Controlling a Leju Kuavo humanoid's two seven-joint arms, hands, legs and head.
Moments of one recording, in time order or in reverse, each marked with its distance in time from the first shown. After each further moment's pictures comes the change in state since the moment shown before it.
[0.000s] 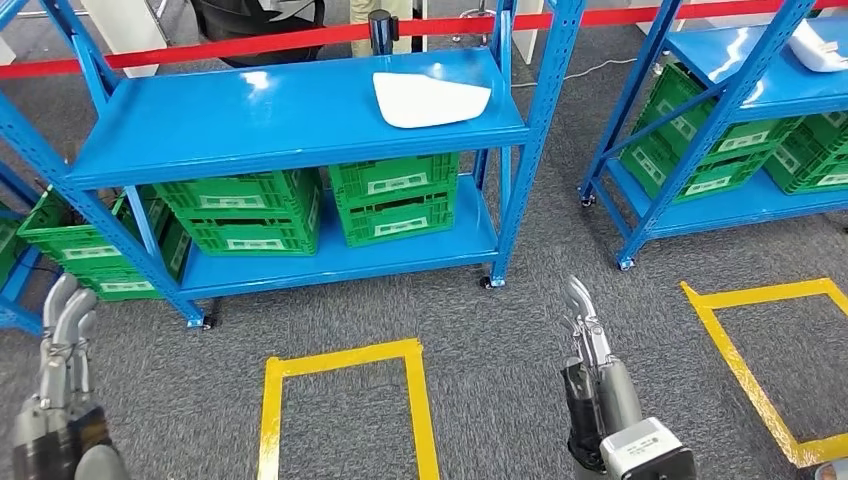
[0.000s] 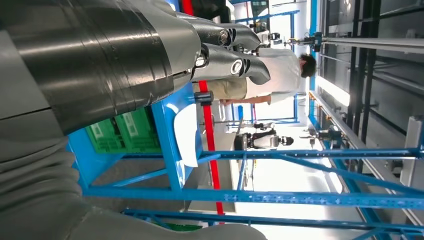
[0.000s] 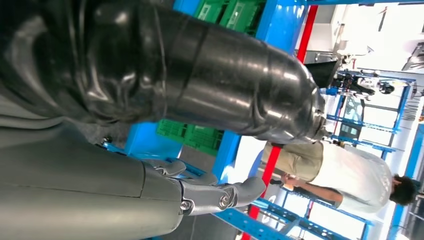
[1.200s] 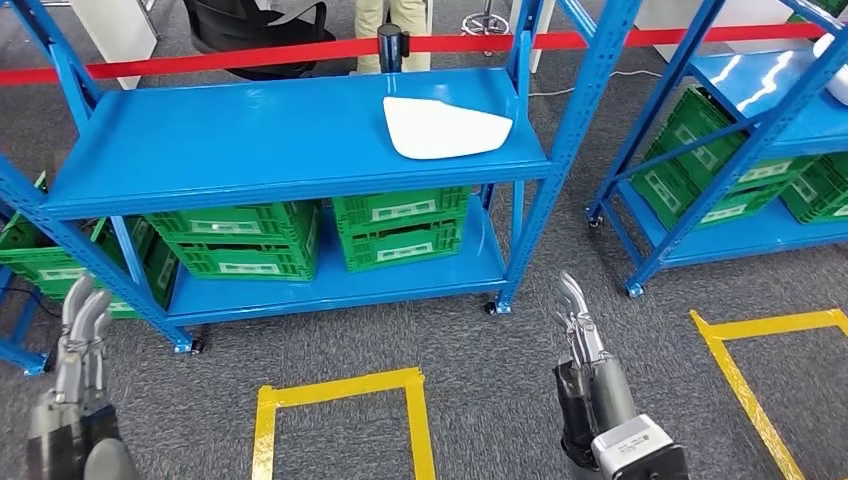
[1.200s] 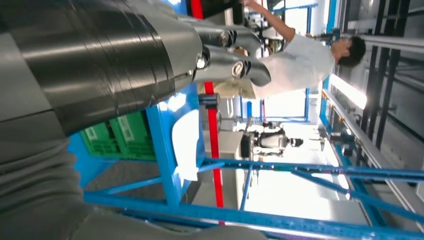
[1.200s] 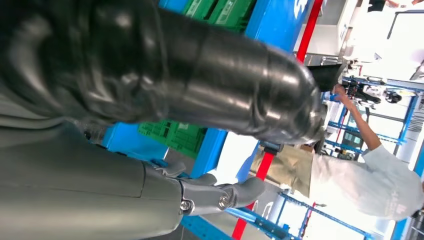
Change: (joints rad) left arm -0.003 -0.001 -0.004 0.010 0.054 0.000 -0.008; right arm -0.019 -0.001 0.006 0.001 0.001 0.005 0.006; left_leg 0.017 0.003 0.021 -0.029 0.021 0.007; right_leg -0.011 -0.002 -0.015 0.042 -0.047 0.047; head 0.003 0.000
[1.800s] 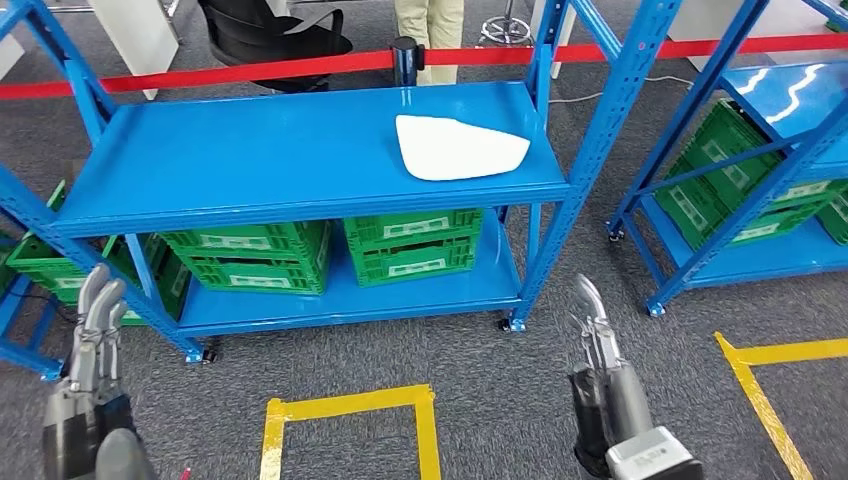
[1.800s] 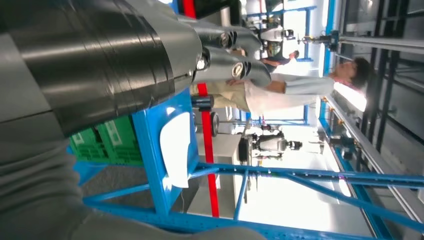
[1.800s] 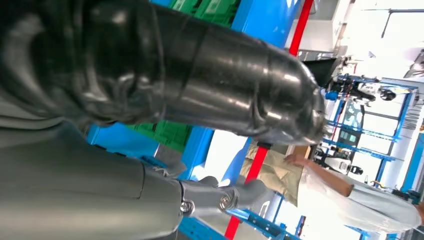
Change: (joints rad) left arm -0.001 0.000 0.000 0.000 0.004 0.000 -0.005; right arm -0.004 0.003 0.004 -0.002 0.024 0.003 0.010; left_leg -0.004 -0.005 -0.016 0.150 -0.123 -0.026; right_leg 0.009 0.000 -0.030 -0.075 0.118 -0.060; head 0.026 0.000
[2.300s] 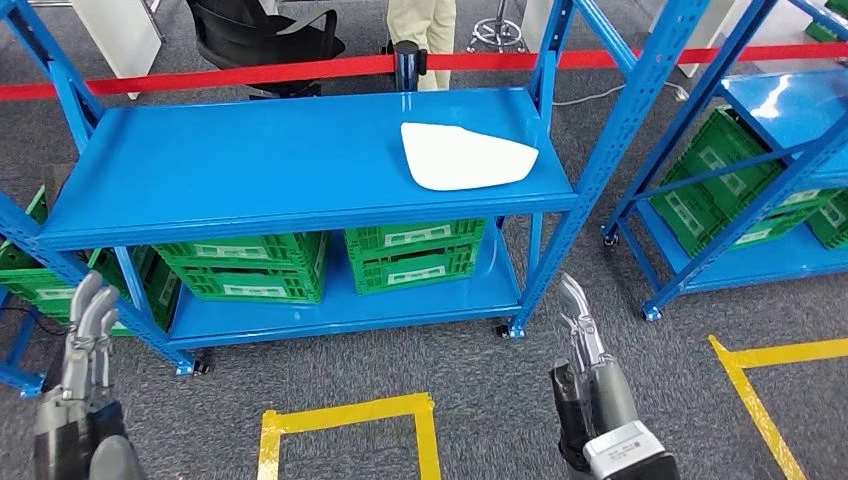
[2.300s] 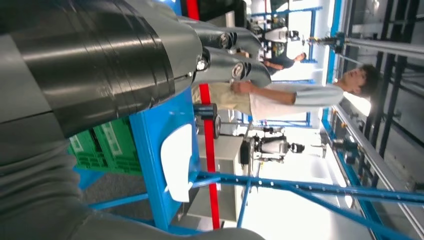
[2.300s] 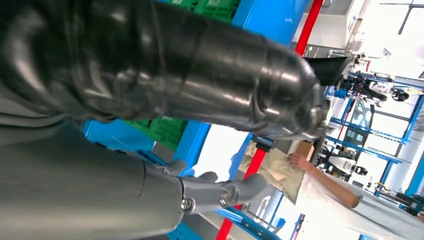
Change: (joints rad) left arm 0.001 -0.001 0.000 0.003 0.003 0.000 0.007; right arm 0.000 0.001 0.006 0.002 0.048 -0.004 0.028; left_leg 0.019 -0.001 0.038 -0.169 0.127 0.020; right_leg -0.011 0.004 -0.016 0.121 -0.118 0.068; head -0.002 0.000
